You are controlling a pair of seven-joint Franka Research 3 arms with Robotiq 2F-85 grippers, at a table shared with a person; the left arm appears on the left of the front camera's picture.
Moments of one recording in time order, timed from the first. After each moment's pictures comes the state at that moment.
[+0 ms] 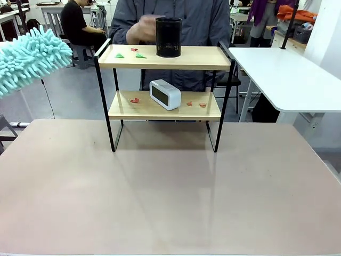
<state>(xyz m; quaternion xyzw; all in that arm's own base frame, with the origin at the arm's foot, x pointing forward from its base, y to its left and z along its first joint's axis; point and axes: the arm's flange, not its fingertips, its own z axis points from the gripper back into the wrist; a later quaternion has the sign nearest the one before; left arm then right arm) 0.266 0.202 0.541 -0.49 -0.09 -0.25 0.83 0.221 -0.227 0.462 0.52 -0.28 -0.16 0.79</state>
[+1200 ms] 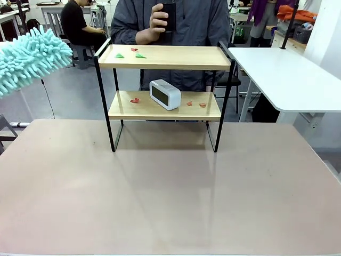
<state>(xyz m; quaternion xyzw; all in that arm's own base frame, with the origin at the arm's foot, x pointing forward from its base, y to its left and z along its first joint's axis) 0.266 0.202 0.541 -0.49 -0.09 -0.25 0.83 0.221 -0.226 0.462 0.52 -0.28 -0.16 0.79</state>
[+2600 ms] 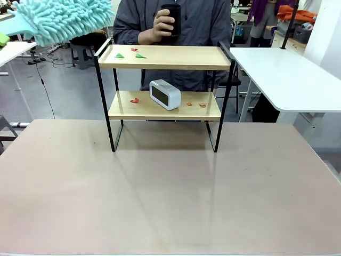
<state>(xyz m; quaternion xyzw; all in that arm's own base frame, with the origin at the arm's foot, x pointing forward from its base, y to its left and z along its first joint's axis) 0.326 0.009 0.694 -0.38 -0.12 -0.12 0.91 0.220 -0.227 0.462 0.52 -0.28 -0.16 0.79</state>
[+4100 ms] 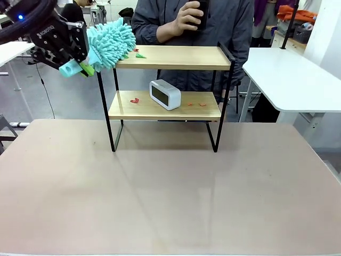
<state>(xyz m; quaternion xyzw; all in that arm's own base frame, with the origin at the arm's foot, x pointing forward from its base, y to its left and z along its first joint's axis) 0.374 -0.150 0.647 -0.23 -0.13 -0.03 0.96 0.220 -0.227 0.463 0.52 -0.28 -0.16 0.79</state>
